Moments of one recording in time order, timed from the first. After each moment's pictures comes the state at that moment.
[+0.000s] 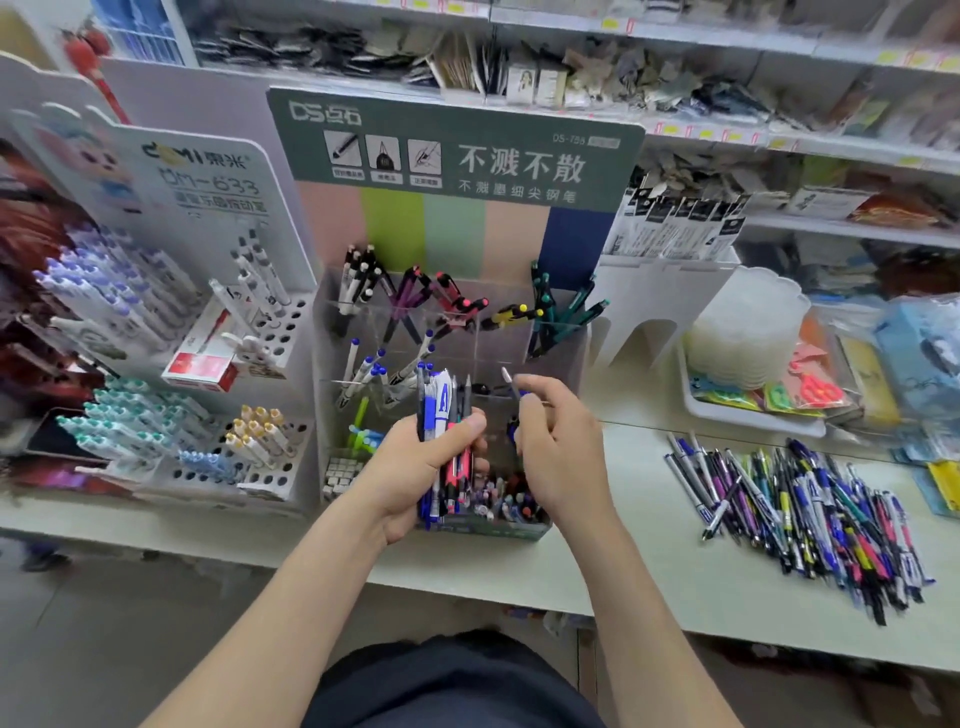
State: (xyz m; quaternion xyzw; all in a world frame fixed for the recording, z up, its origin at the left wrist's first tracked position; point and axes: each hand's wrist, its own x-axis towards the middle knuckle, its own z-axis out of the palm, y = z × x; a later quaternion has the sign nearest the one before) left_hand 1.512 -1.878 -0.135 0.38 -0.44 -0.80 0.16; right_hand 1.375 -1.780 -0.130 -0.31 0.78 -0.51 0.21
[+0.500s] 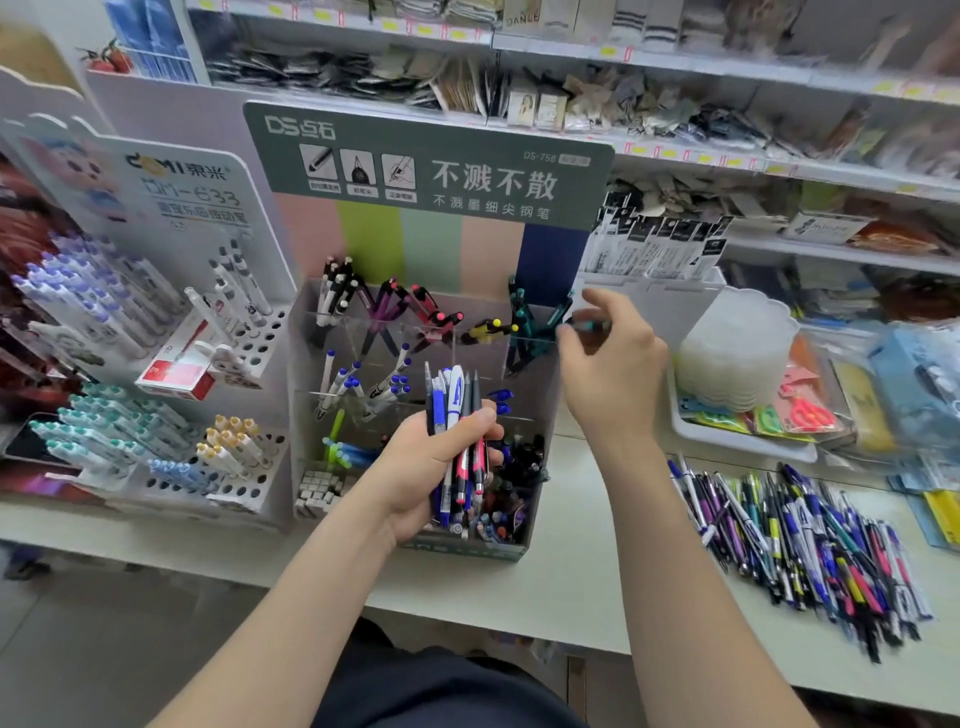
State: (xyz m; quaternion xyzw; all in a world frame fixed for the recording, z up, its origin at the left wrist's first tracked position) left_hand 1.471 -1.866 -0.128 0.35 -0.44 -0.81 0.19; right_hand 1.286 -1.803 -0.079 -0.35 0.80 -0.49 -0.05
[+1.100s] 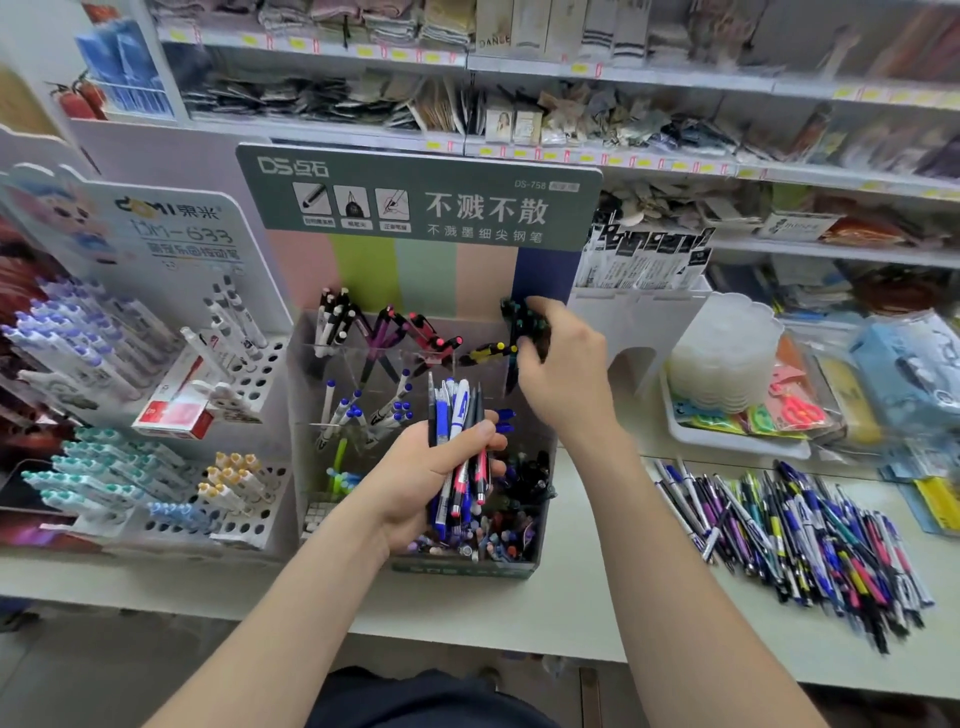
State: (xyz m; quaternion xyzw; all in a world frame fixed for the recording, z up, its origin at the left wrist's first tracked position) left_hand 1.473 -1.886 -0.116 0.33 -0.46 -0.81 0.14; right_hand 1.290 -1.845 -0.090 -0.42 0.81 -0.41 0.00
